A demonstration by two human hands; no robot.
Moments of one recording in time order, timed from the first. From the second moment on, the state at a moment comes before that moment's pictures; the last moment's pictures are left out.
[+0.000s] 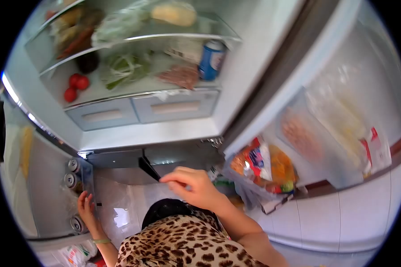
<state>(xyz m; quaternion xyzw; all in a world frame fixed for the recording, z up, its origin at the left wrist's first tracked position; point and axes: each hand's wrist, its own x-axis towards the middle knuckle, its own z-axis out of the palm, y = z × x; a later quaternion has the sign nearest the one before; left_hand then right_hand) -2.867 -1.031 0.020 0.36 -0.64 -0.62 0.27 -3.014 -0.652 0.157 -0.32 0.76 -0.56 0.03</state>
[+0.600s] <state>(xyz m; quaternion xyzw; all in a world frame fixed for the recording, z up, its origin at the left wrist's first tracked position) -2.865 -1.037 0.012 0.36 -0.64 -0.62 0.29 -3.019 -0.628 0.013 -0.25 0.89 -0.31 0.23</state>
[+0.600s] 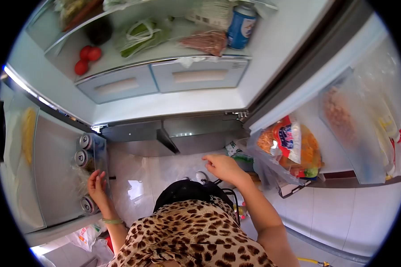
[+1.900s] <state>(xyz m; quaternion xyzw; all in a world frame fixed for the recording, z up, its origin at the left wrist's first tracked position) -2.870 -0.979 0.022 0.15 -0.68 -0.72 0.05 -2.853 -0.525 -0.163 0.03 0.86 -0.44 0.26</state>
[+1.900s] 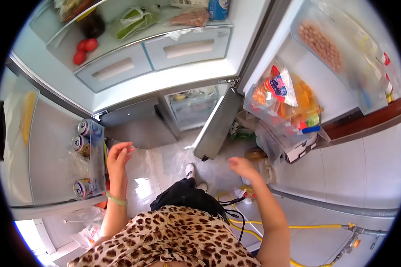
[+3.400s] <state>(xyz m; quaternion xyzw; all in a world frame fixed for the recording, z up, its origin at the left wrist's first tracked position) -3.092 -0.871 -0.097 0.12 -0.55 -0.72 -0.40 -2.892 -0.625 -0.105 0.19 0.85 -0.49 0.01</state>
